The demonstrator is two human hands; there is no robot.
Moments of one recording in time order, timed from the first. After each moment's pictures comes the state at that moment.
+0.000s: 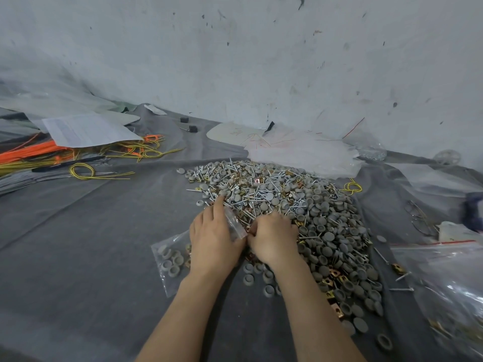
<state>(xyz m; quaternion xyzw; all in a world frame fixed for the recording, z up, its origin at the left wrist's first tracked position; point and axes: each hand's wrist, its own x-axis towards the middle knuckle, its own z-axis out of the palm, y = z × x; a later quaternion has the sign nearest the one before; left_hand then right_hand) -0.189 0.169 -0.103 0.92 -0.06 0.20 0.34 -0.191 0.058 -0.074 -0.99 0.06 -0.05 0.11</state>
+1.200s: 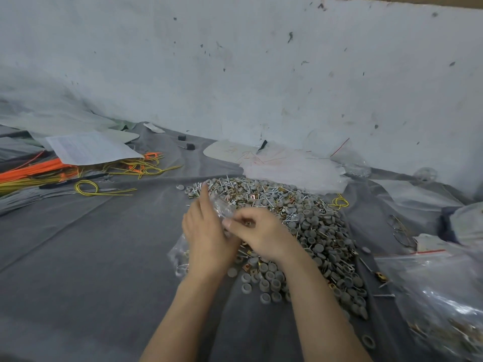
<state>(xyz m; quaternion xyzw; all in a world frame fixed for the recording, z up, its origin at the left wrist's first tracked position) -0.200 0.176 -0.064 0.84 -0.06 0.31 0.45 -0.221 0.068 -0.016 -0.90 -0.11 -0.05 0.42</state>
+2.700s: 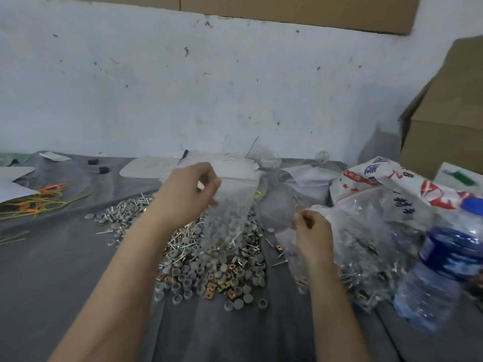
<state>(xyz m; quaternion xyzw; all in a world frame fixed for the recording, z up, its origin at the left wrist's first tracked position) -0.237 0.089 0.063 0.83 -0.37 0.14 0.39 -0.330 -0.108 -0.013 -0.73 0.28 -0.37 0.50</state>
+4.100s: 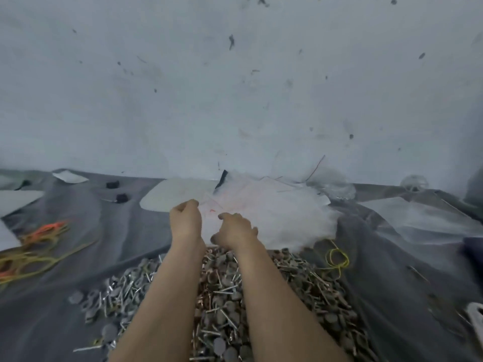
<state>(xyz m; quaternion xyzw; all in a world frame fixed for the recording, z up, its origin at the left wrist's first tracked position) 0.073 0.051 0.001 0.58 0.11 0.03 0.81 0.074 -0.035 -0.023 -0.96 0.12 0.01 0.25</state>
